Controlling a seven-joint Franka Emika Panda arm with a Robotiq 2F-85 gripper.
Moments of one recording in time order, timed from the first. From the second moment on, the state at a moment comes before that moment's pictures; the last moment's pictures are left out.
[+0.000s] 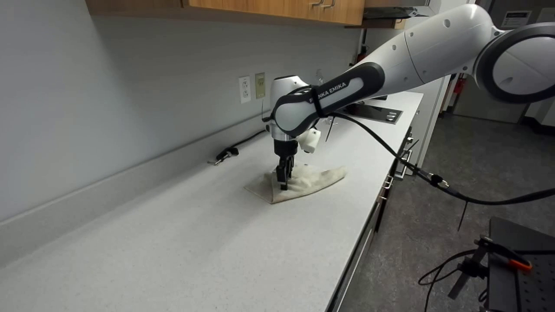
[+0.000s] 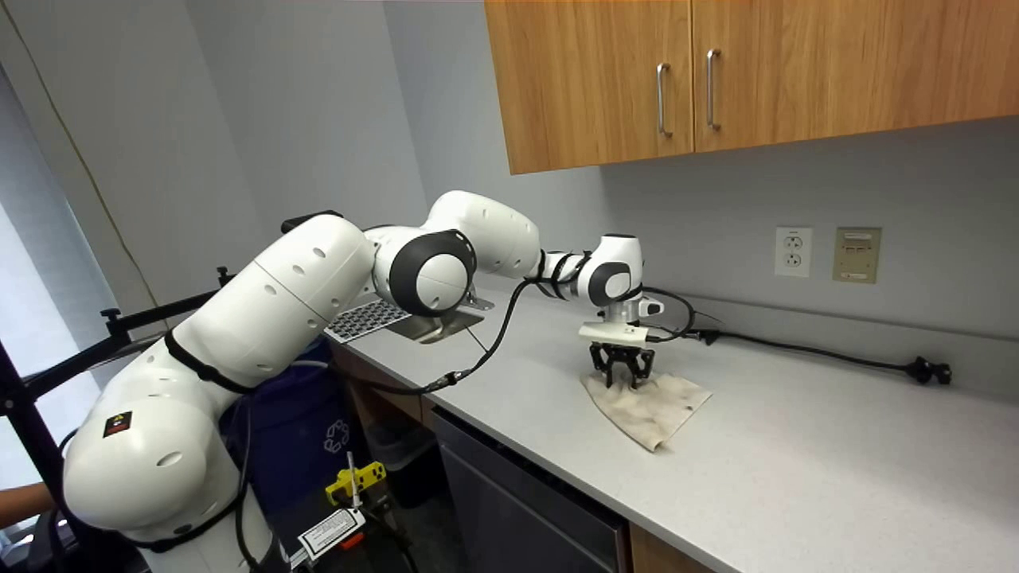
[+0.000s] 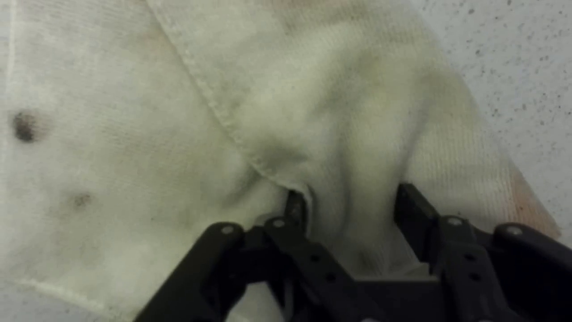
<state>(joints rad) -0.02 1.05 0.08 -1.09 -0.07 2.08 -0.36</state>
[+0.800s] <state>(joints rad) -0.01 1.05 0.08 -1.08 -0.07 2.08 -0.36</state>
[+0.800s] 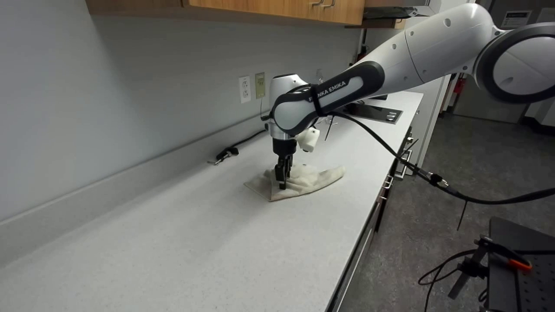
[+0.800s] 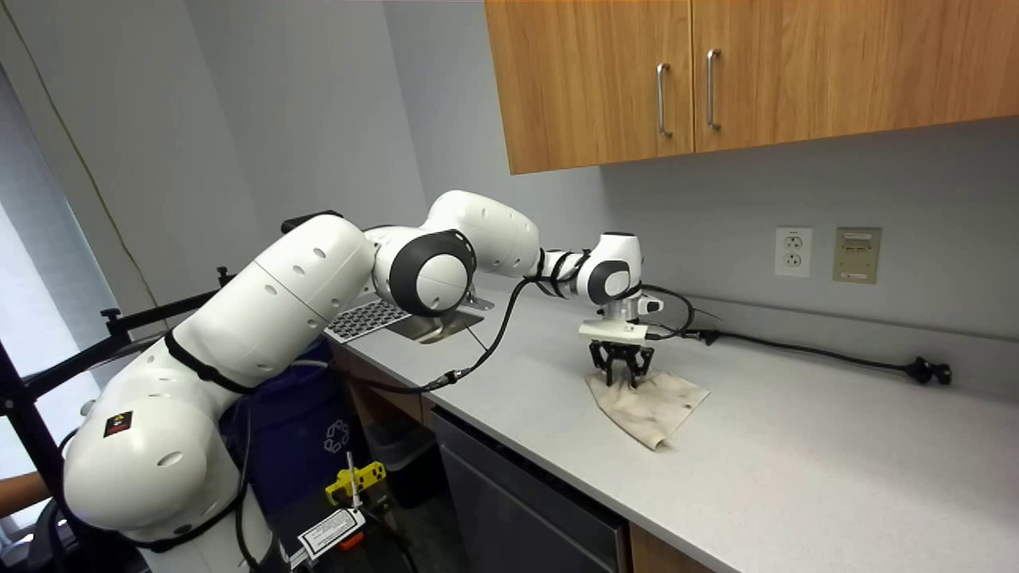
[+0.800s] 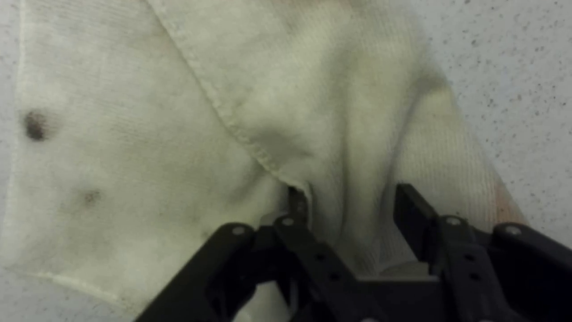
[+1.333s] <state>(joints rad) -0.02 1.05 0.10 -1.08 -0.05 2.08 -0.36</state>
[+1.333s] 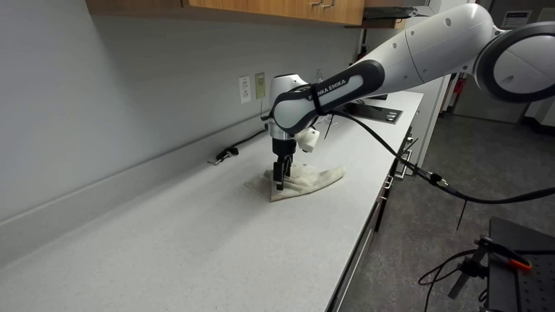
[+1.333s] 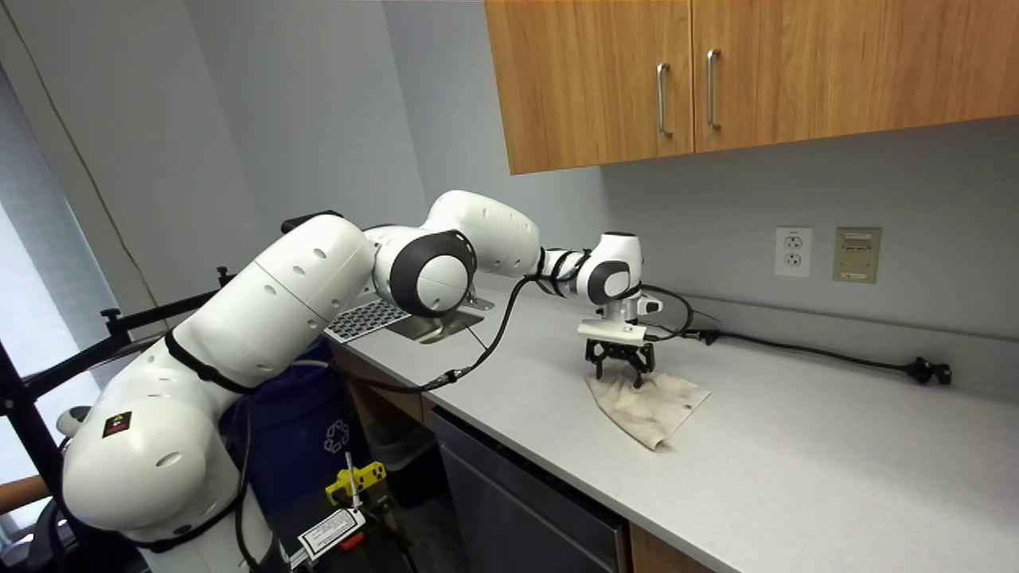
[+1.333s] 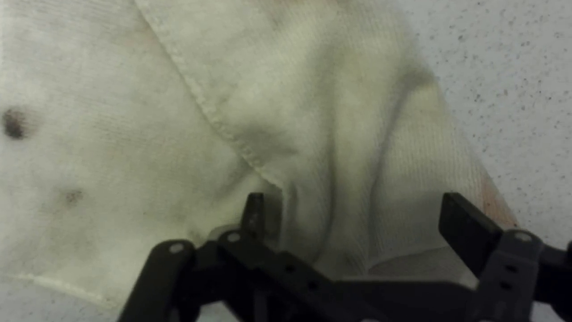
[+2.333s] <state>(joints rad) -0.05 0.93 0.15 -1.23 0.04 2.03 -0.41</state>
